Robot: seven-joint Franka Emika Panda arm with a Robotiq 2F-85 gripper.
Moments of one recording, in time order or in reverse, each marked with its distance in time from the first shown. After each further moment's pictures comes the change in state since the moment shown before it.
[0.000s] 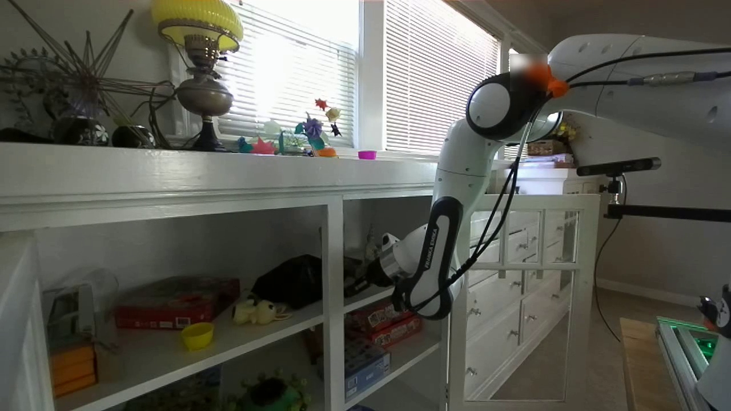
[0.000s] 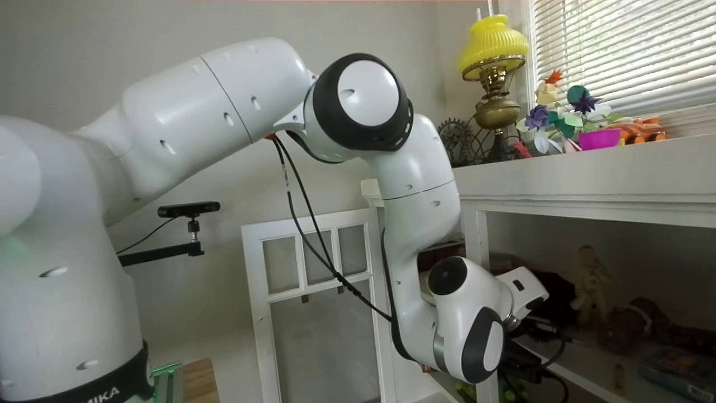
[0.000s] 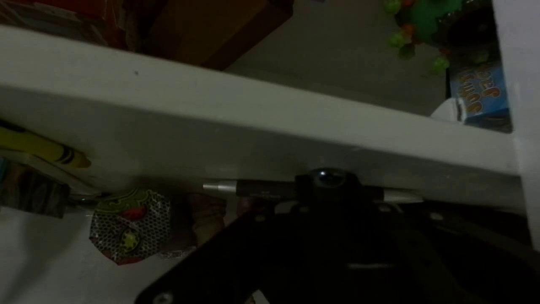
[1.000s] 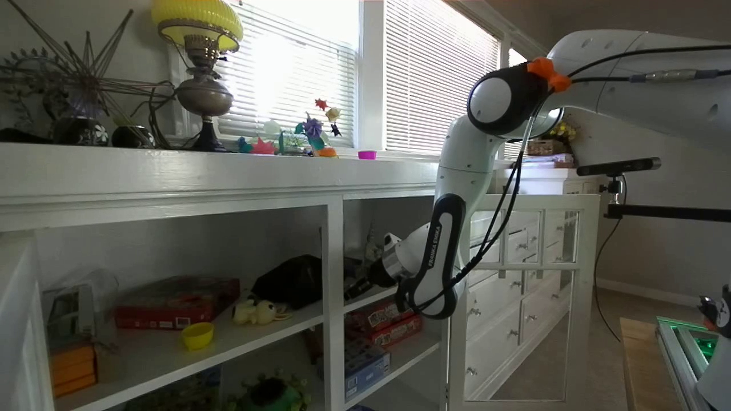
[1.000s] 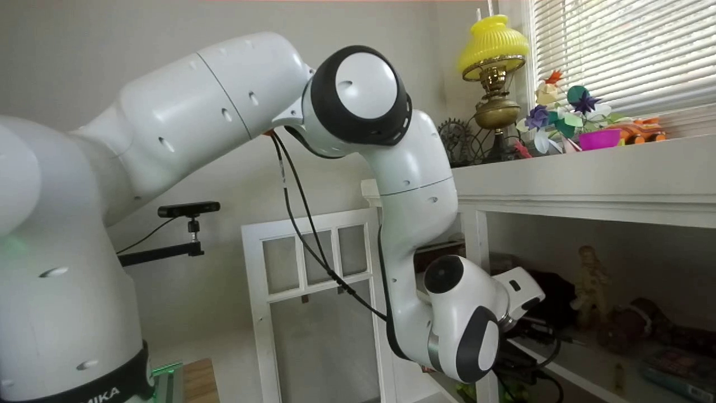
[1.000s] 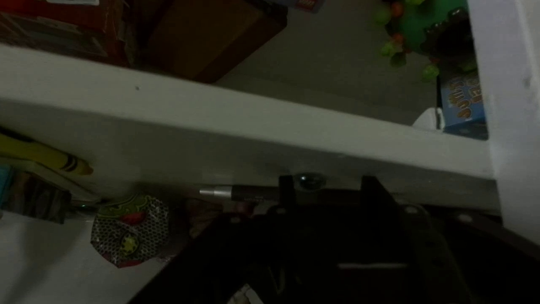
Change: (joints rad) arm -0.003 -0.023 0.002 -0.043 -0.007 0.001 0.000
